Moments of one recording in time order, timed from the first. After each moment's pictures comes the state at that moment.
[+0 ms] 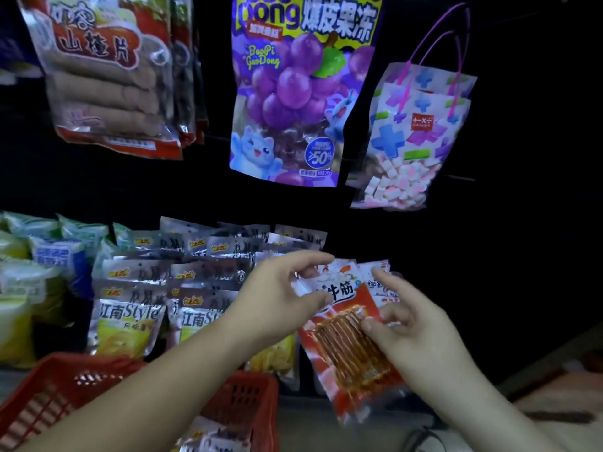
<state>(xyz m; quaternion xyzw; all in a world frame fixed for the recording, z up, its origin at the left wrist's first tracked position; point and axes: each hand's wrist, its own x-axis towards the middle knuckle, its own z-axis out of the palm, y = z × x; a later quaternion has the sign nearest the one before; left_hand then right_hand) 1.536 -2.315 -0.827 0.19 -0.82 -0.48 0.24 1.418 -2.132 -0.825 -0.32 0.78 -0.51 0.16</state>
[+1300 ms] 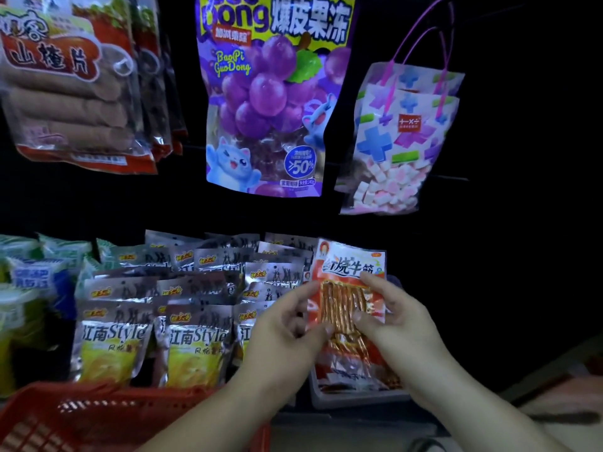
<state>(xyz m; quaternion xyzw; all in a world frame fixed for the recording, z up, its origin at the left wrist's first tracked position) 1.513 -2.274 -0.853 0.24 -0.64 -0.69 0.24 1.390 -2.156 -0.833 -0.27 0.75 -0.57 0.19</state>
